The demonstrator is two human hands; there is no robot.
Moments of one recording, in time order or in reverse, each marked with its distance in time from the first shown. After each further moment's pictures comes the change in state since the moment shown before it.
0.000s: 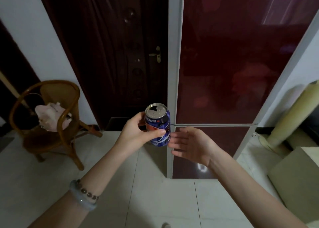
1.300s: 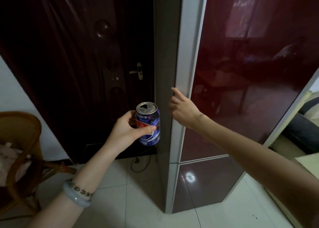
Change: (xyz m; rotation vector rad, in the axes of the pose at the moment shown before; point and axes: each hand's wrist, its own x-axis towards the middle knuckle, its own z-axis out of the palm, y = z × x) left_hand 0.252 -0.049 -0.075 -0.040 -0.131 0.021; right_hand 0.231 -0.207 0.028 -2.878 0.599 -0.811
